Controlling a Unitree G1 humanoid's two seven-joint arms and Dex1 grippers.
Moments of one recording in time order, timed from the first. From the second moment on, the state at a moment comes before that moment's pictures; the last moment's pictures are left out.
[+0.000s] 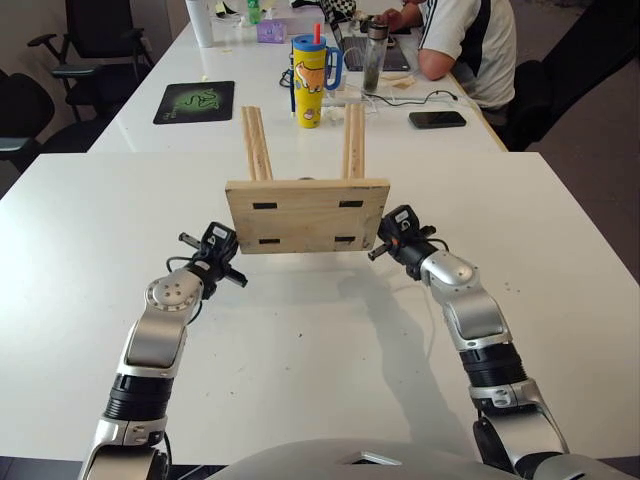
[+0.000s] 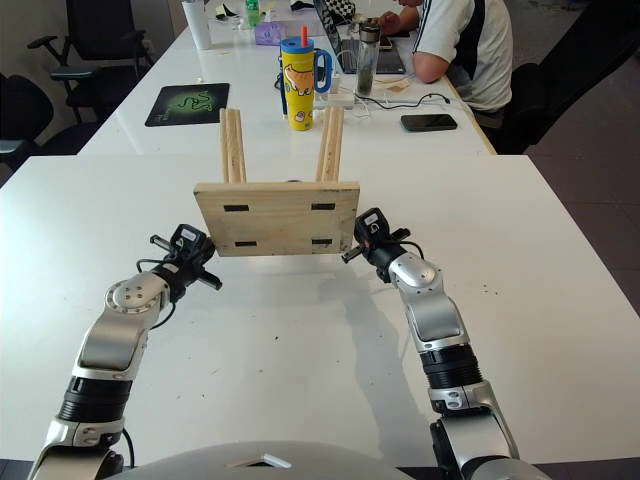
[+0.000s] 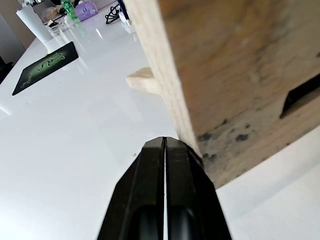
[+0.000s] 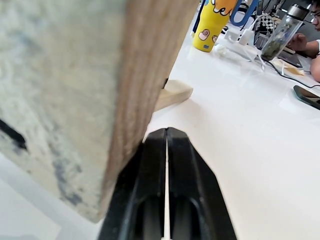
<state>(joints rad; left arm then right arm) -0.18 0.36 -0.02 -0.21 0.04 0.55 -0.39 -0.33 -0.25 0.11 -0.02 -0.03 0.42 0.40</state>
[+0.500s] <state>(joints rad) -0.40 0.33 0.07 -0.41 0.02 0.69 -0.35 -0.48 -0.25 0.00 -0.21 -0.01 0.56 0.38</state>
